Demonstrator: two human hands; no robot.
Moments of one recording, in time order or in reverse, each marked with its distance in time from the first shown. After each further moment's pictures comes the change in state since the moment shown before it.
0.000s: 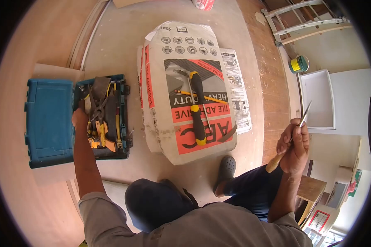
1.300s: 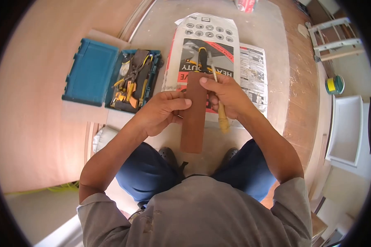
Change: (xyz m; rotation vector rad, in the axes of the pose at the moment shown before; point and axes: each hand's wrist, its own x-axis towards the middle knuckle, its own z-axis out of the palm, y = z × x) left_hand -0.389 0.237 -0.273 -1.631 -0.998 0.199; right_hand 0.047 0.058 0.069 0.085 -0.770 0.671
